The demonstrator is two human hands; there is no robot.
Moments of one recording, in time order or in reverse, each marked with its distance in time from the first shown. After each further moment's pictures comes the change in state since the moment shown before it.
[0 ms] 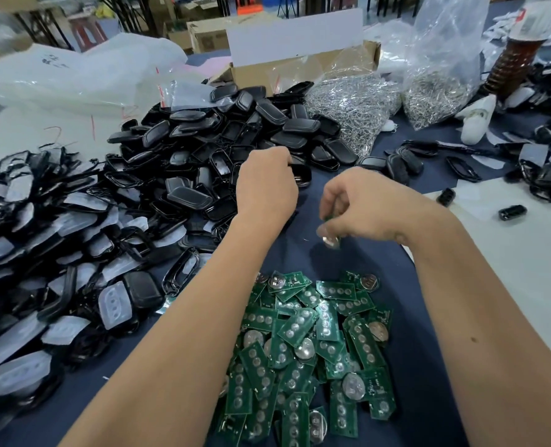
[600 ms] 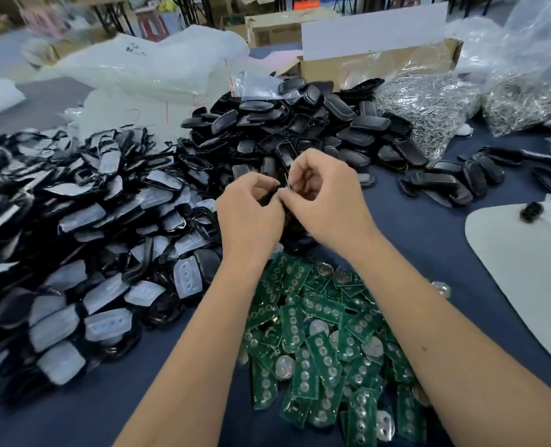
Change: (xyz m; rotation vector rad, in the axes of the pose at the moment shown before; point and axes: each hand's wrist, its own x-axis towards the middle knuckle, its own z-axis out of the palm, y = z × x) left_hand -0.071 -0.075 -0.065 -0.494 0.162 -0.412; right_hand 0.040 -0.082 0.097 0.445 0.406 -0.452
